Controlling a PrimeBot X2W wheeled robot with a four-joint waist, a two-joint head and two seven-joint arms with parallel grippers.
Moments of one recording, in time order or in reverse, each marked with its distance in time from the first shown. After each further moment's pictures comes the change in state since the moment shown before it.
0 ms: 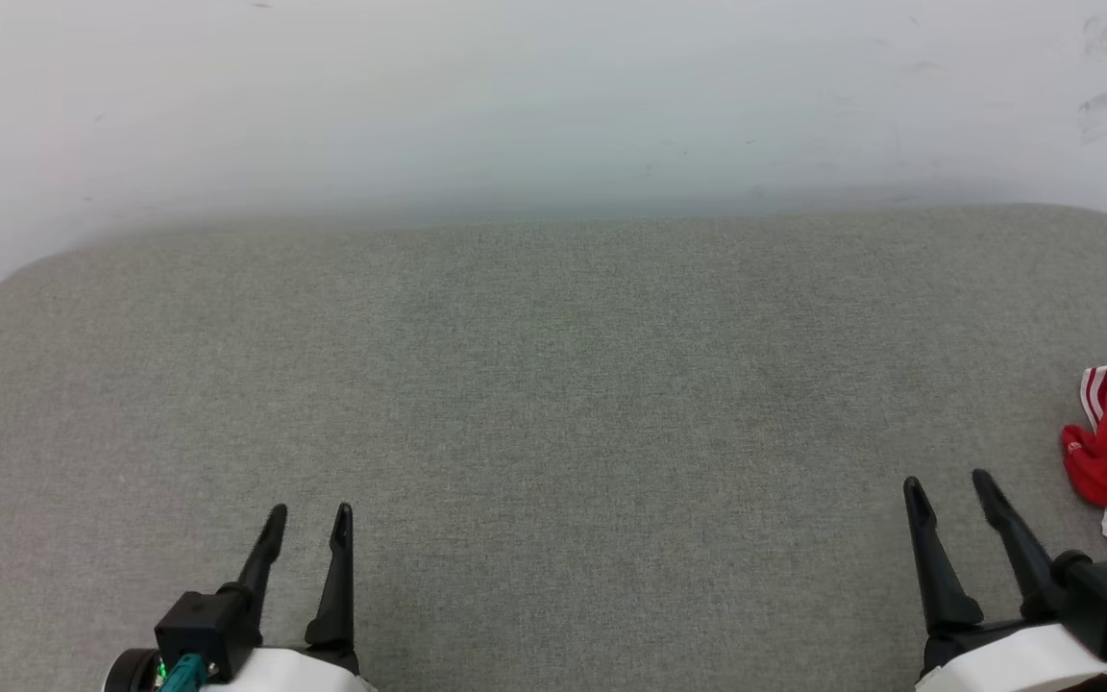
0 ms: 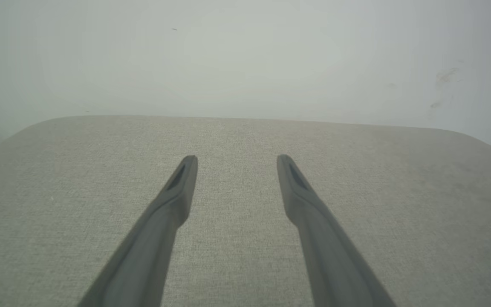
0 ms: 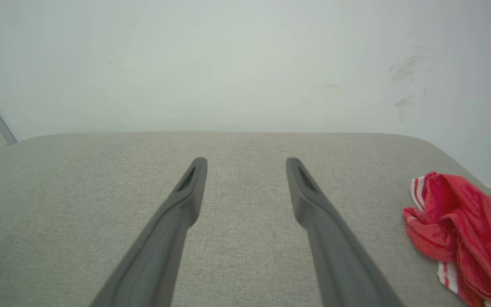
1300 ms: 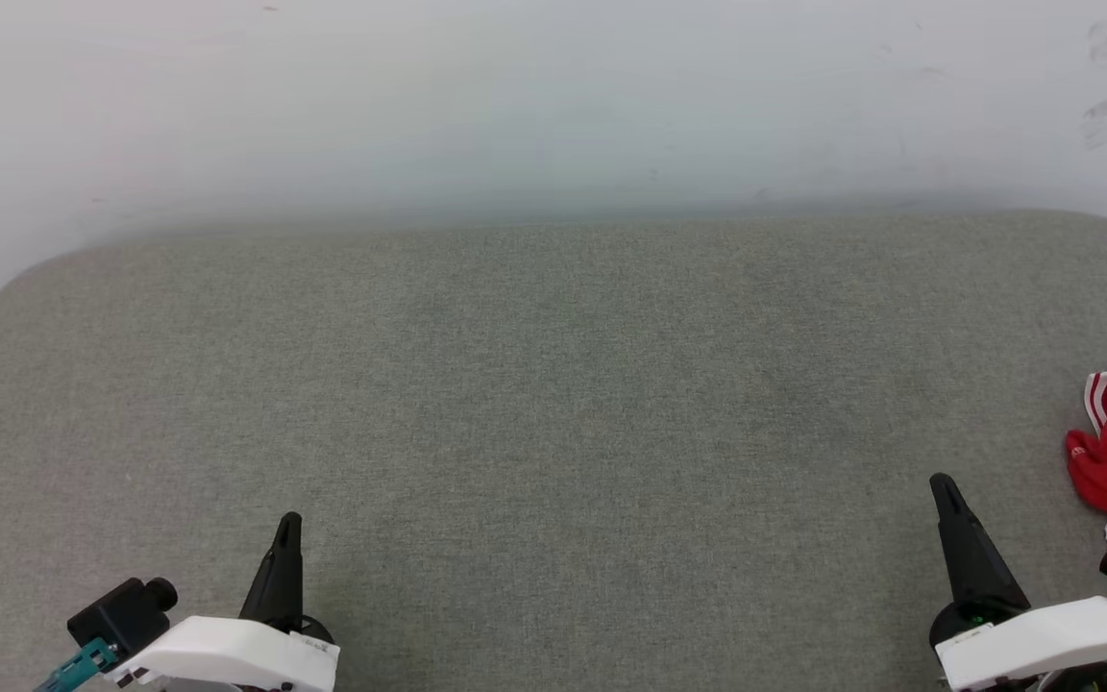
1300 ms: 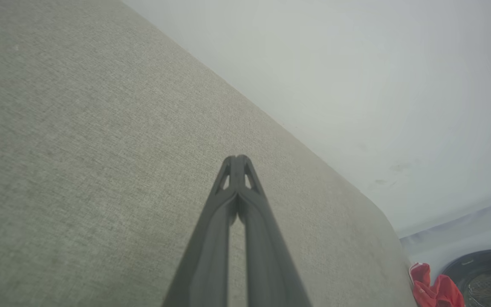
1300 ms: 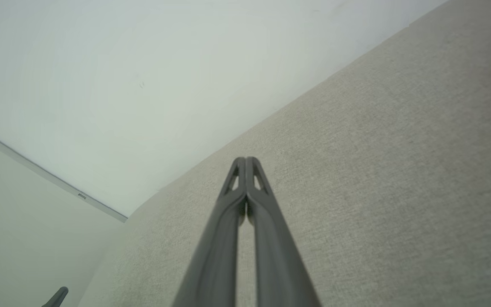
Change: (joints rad) left arm -0.041 -0.038 0.077 0.079 -0.570 -0.035 0.160; right arm -0.068 -0.023 0.014 0.173 0.650 0.000 0.038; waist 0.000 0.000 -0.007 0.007
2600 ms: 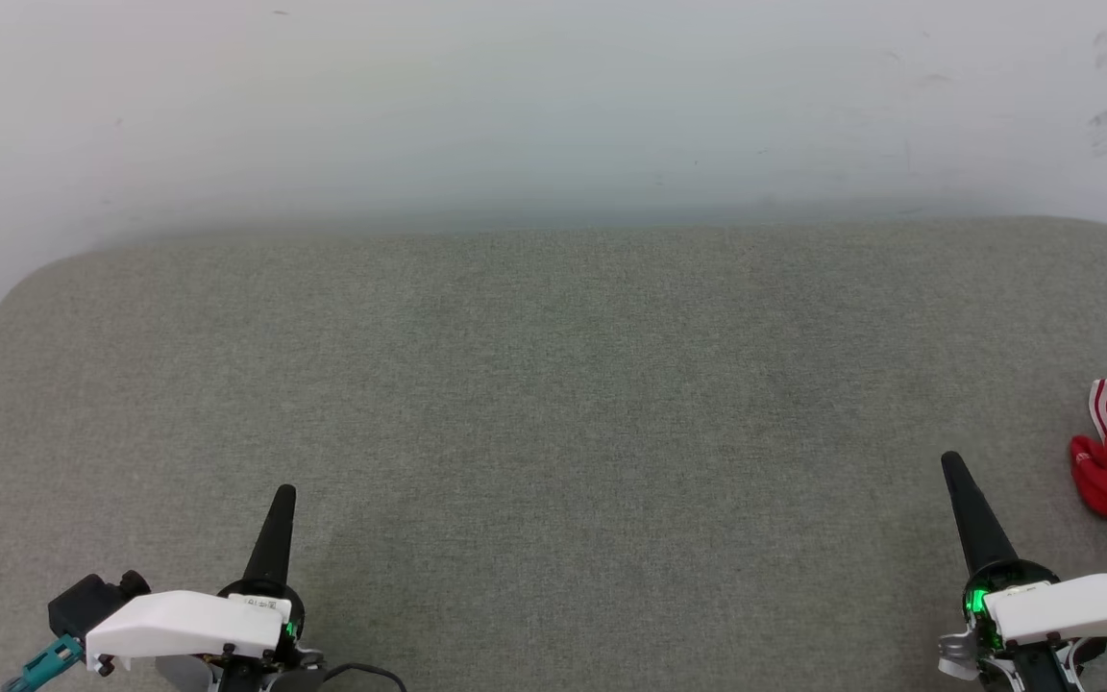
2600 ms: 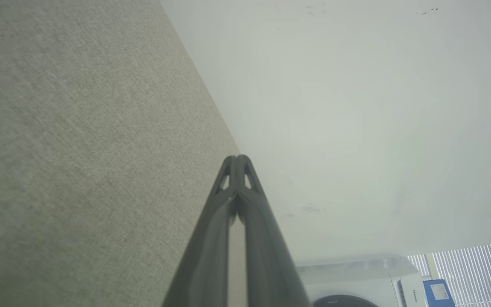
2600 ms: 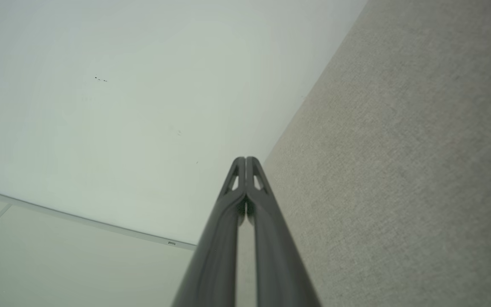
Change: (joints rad) left arm -0.062 -0.022 0.067 0.031 -0.444 -0.033 0.119; right arm -0.083 -0.007 -0.018 0.111 0.484 0.000 0.046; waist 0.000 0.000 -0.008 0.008
